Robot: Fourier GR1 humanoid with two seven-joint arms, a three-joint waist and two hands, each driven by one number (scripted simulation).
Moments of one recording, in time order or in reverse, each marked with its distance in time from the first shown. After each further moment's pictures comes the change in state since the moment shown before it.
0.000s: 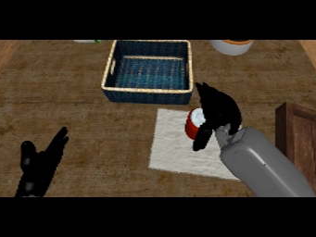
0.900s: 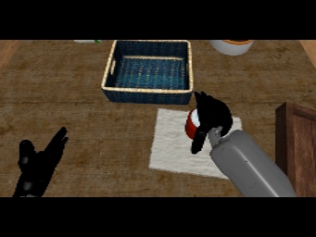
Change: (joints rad) left arm 0.005 -0.028 0.048 -0.005 -0.031 -0.046 0.029; right arm 0.036 0.101 -0.055 0.160 0.122 0.029 -0.067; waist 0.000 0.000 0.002
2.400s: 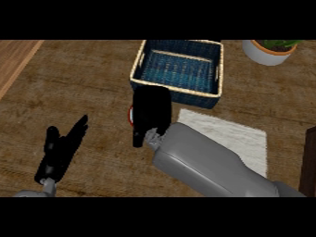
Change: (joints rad) left arm -0.120 -0.060 -0.050 0.026 -0.078 -0.059 0.033; right arm -0.366 0.153 0.286 0.074 0.027 -0.173 0.180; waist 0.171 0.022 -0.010
